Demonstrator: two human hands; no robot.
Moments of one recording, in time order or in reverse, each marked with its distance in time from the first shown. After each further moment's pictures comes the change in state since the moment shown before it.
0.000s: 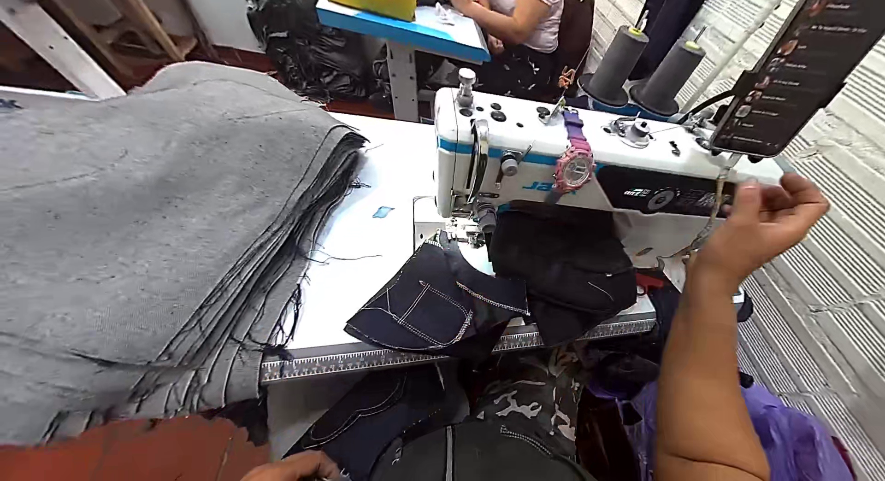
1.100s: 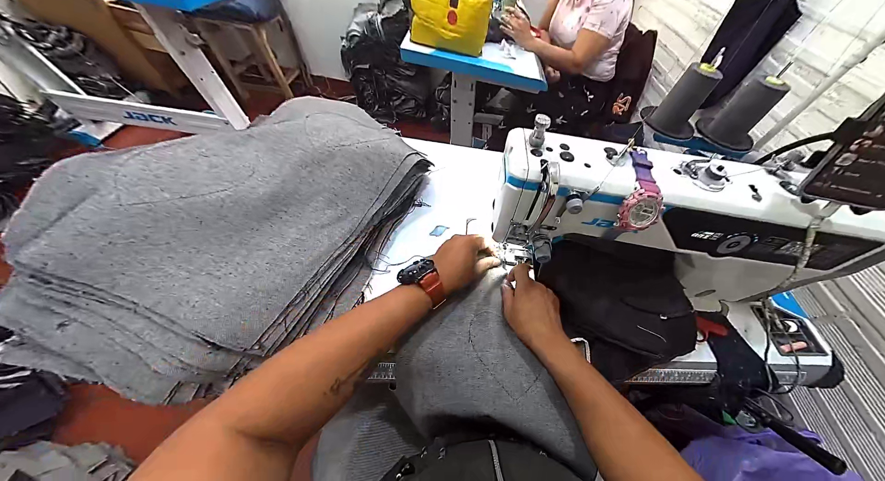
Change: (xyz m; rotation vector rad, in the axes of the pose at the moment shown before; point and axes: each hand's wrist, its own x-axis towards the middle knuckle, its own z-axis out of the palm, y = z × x) left_hand 0.278 0.091 -0.129 0.351 0.519 0.299; right_hand -0.205 -0.077 0.145 -0.561 -1.256 0.081
